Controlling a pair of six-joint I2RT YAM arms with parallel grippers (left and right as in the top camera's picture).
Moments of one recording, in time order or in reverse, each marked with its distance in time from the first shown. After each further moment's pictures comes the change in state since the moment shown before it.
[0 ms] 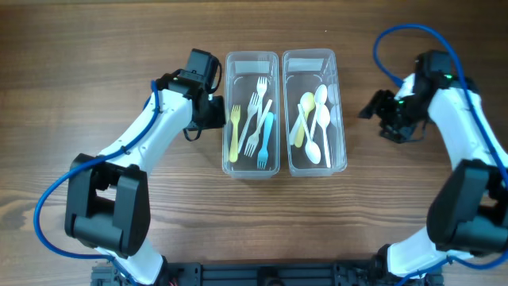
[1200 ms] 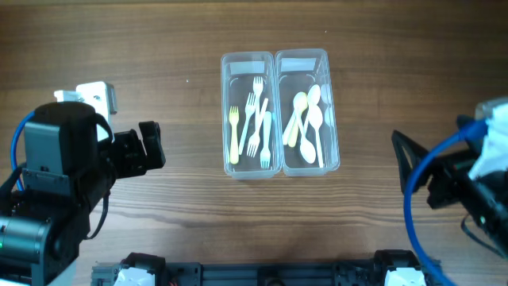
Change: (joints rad) left arm 0.131 -0.790 0.285 -0.557 -0.133 0.098; right arm 0.155 -0.908 0.412 -0.308 0.055 -0.468
